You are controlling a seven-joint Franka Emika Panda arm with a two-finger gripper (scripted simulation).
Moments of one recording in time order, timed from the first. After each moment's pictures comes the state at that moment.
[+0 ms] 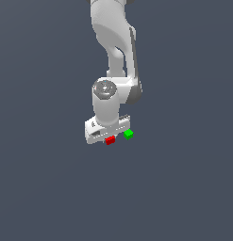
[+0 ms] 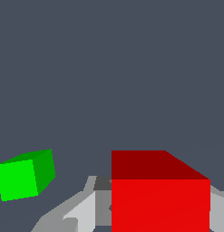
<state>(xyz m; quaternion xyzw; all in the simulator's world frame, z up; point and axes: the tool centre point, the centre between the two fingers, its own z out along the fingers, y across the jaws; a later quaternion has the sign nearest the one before) 0.007 -0.033 0.098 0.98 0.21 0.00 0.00</state>
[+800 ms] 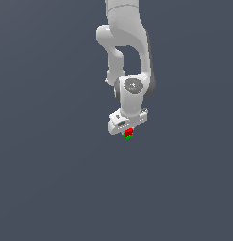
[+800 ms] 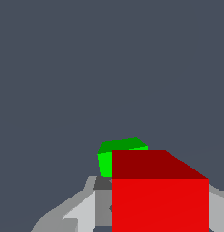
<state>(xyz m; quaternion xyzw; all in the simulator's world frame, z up) -0.061 0.061 0.064 0.98 0.21 0.00 0.00</state>
